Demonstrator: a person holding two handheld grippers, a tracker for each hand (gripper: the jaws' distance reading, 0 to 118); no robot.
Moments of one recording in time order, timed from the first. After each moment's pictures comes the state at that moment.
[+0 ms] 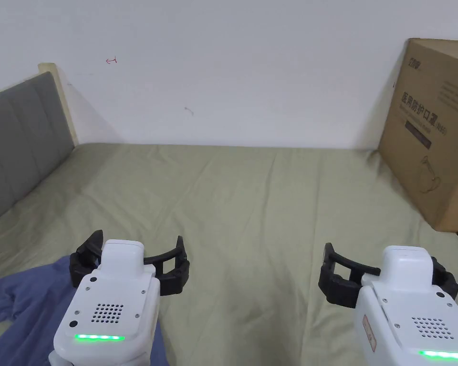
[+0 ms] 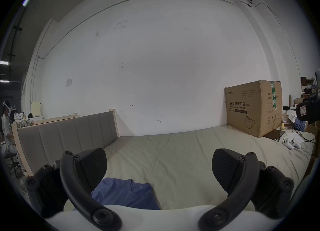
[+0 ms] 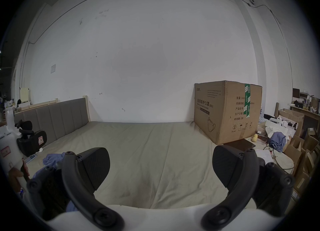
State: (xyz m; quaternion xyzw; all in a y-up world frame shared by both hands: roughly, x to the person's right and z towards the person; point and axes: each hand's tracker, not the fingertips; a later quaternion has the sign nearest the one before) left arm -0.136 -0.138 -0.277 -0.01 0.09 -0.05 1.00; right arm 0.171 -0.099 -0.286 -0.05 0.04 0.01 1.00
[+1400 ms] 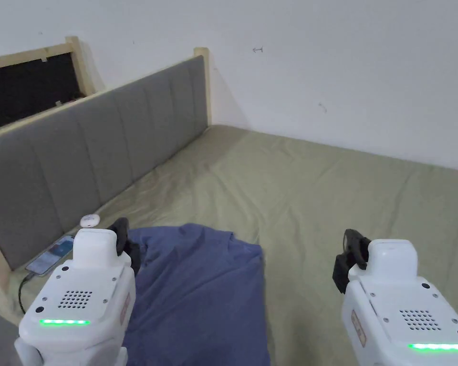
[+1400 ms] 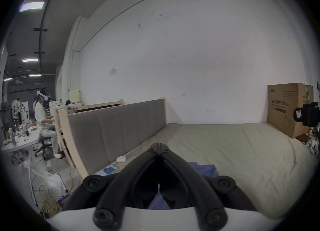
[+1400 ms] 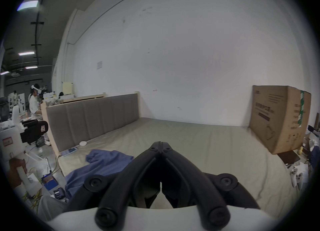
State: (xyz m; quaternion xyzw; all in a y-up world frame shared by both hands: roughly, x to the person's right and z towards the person) left arm -0.298 -0.126 -0.154 -0.04 0.28 -0.01 0.96; right arm -0.005 -0.095 -0.293 -0.06 0.27 0.02 0.96
